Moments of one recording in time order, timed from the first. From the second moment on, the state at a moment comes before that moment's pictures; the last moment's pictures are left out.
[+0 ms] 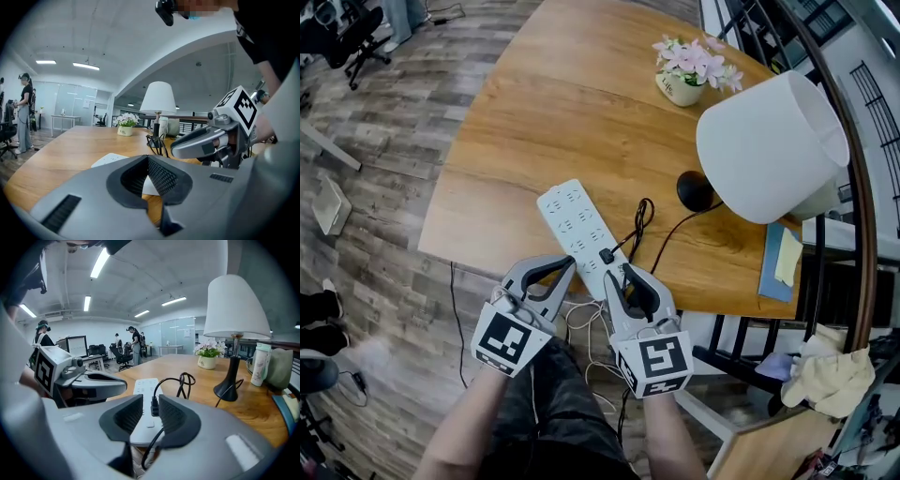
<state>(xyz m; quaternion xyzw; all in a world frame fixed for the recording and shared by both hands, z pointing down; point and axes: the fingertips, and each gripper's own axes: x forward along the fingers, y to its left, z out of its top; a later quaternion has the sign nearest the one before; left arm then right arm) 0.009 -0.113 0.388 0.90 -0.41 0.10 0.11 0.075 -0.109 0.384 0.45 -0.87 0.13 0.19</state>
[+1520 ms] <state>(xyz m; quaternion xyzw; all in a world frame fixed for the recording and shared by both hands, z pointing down) 0.045 -0.175 0.429 0.89 -0.31 0.31 -0.08 0.056 -0.138 0.416 0.46 -0.84 0.14 0.25</state>
